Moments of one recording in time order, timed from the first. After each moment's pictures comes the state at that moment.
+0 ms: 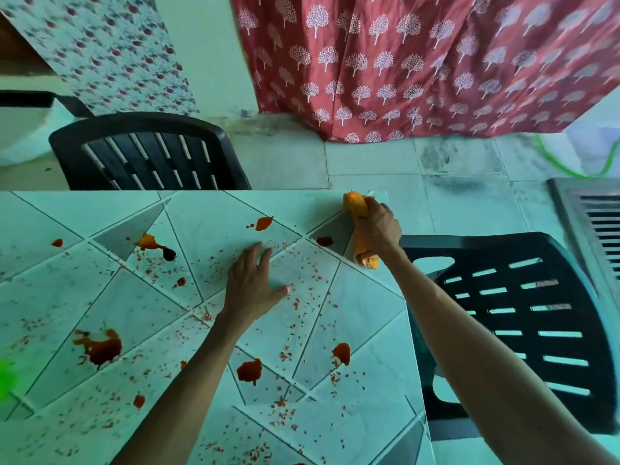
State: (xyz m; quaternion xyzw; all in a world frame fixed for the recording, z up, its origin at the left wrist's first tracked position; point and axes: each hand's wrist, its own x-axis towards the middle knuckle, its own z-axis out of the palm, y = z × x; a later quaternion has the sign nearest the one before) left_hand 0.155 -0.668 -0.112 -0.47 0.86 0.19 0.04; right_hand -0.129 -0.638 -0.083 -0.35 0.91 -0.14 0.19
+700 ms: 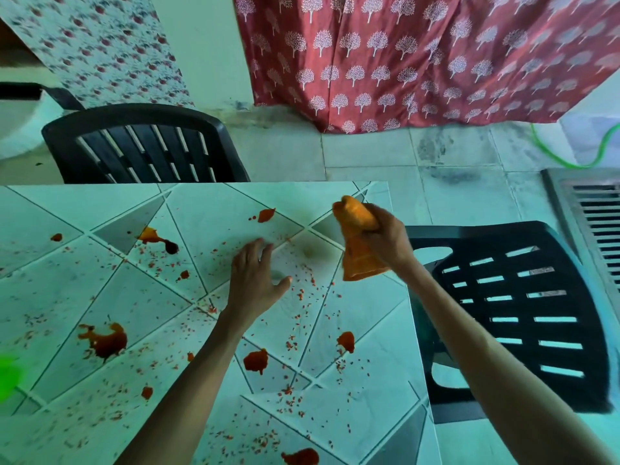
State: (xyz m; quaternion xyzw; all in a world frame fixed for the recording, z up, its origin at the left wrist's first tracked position) left_hand 0.165 -0.663 -0.111 -0.46 0.87 0.21 0.01; right_hand -0.099 -0.584 -0.037 -0.39 0.82 -0.30 0.29
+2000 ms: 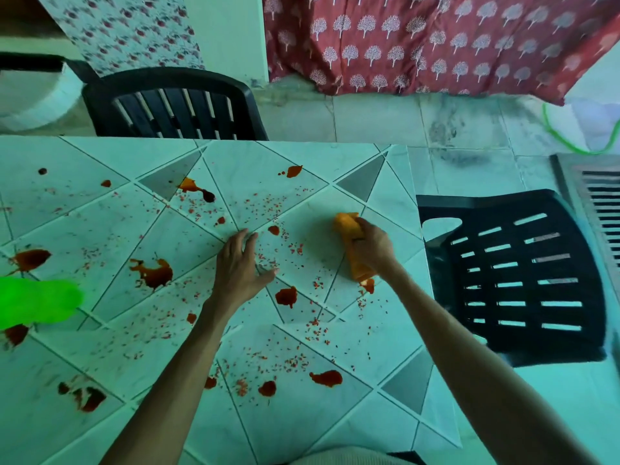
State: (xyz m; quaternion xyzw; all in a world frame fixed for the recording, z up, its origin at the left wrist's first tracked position) left_hand 0.288 -0.621 -0.109 -0.47 0.85 0.22 0.01; right_hand 0.020 -0.528 -0.057 -0.35 0.86 -0.16 0.33
